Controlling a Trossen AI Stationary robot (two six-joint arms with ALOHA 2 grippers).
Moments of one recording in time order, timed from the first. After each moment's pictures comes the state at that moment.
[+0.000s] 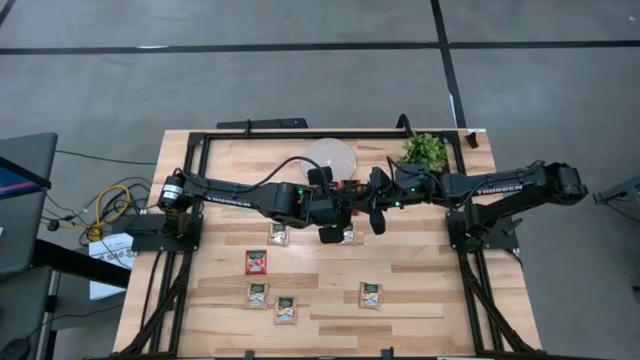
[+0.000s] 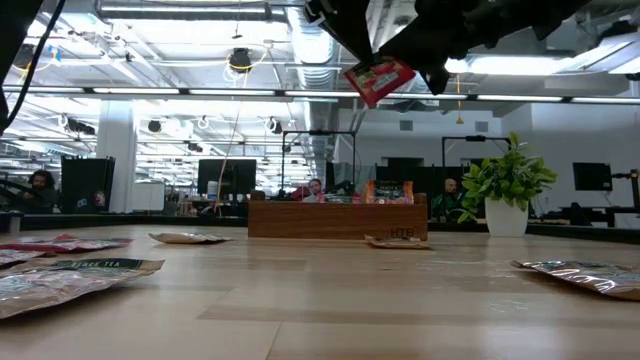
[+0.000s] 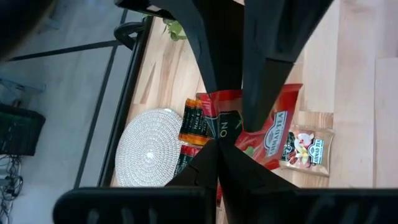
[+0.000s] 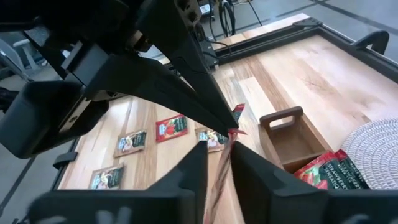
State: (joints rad) left arm -0.13 1.95 1.92 -0.89 -0.60 -0.01; right arm -0.04 1.18 0.74 0.09 -0.08 0.24
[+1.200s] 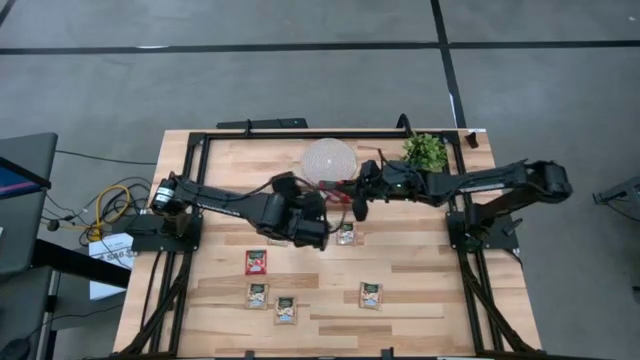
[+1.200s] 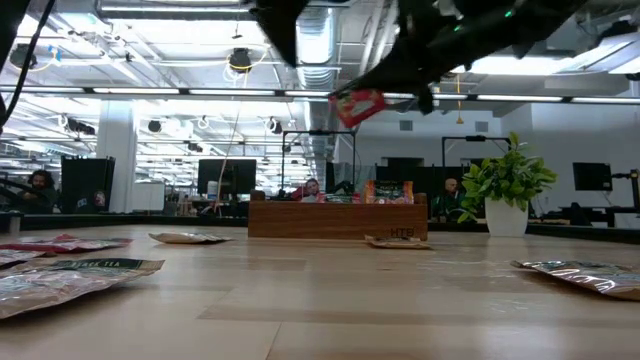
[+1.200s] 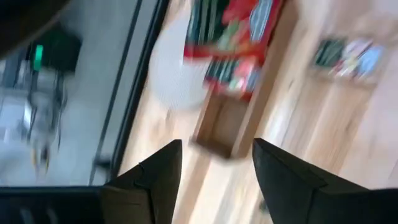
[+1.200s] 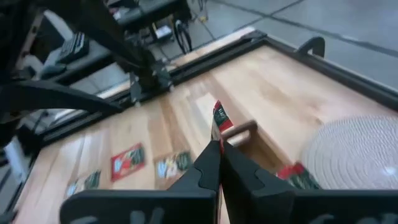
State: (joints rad) left arm -0.23 1.92 1.92 -1.41 -0.73 -0.45; right arm -0.11 1.33 0.74 0.25 0.05 0.31
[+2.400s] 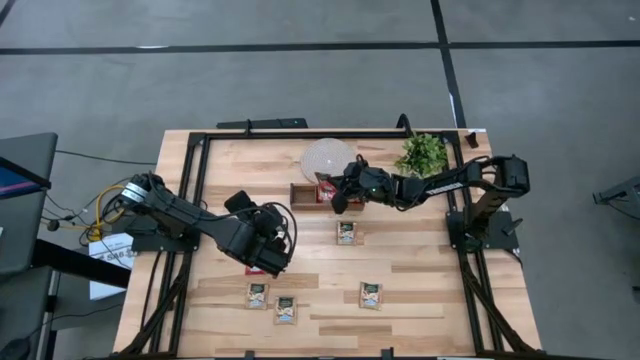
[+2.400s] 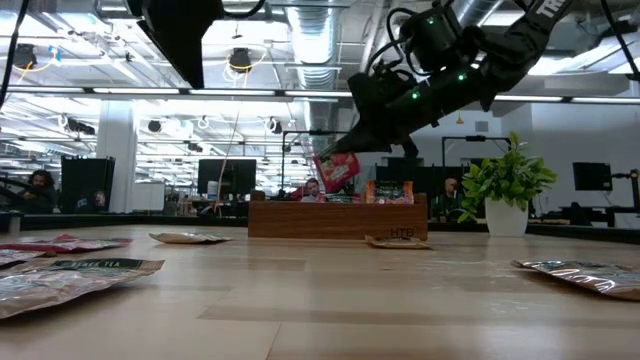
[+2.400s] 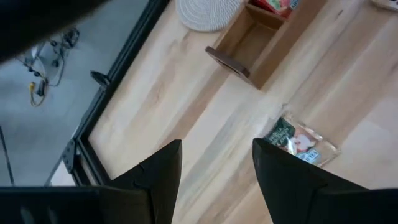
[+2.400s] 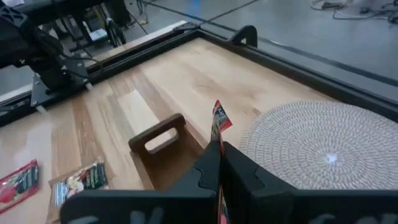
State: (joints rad) left arm -0.40 1.69 1.46 -1.53 -0.75 -1.07; right arm -0.15 1.65 0.74 0.53 0.27 0.29
